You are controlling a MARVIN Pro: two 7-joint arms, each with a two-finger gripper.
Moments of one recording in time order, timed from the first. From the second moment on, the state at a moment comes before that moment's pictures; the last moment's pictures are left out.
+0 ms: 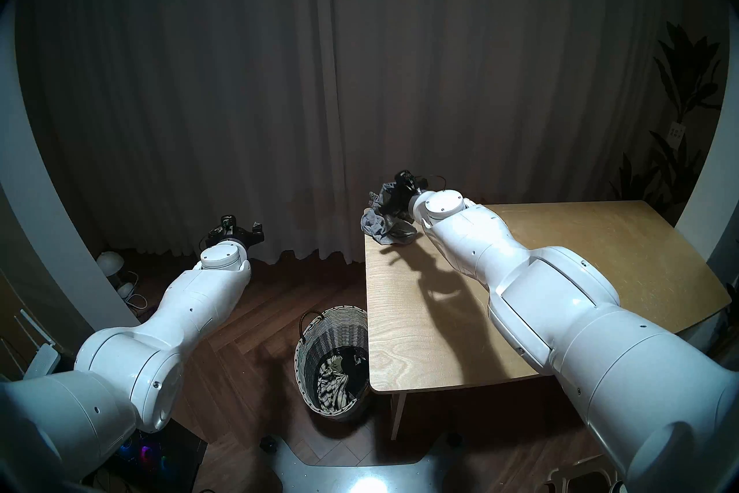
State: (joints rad) left arm 0.90 -1.36 -1.32 -0.57 -0.33 -0.06 0.23; right arm -0.53 -1.42 0.79 -0.42 0.42 -0.20 0.31
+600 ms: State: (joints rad) left arm 0.98 -1.43 -1.24 -0.69 -0.30 -0.17 0.18; right arm -0.39 -1.49 0.86 -0.63 0.46 -0.29 0.35
